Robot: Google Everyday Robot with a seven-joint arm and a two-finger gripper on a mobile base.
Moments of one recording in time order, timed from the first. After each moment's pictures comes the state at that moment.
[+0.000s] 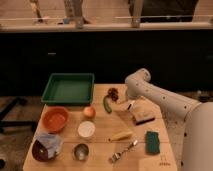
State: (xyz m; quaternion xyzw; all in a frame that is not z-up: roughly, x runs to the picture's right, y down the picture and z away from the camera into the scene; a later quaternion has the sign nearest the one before) arm 0.171 0.084 0.923 -0.19 0.16 0.63 0.74
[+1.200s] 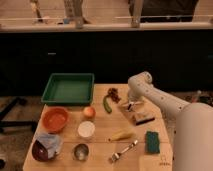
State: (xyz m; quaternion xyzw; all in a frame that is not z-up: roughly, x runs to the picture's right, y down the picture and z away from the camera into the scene) arm 0.187 0.104 0.965 -0.22 0.17 0.64 0.71
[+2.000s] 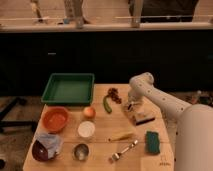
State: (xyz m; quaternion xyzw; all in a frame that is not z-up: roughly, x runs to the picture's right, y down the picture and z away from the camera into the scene) arm 0.193 0.103 0.963 -0.22 0.15 0.65 0.71
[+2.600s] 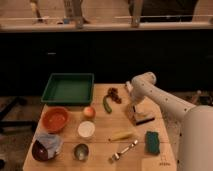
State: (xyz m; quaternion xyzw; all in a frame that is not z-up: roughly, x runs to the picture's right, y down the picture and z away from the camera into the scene) arm 0.193 0.103 0.956 -0.23 0.15 0.65 0.71
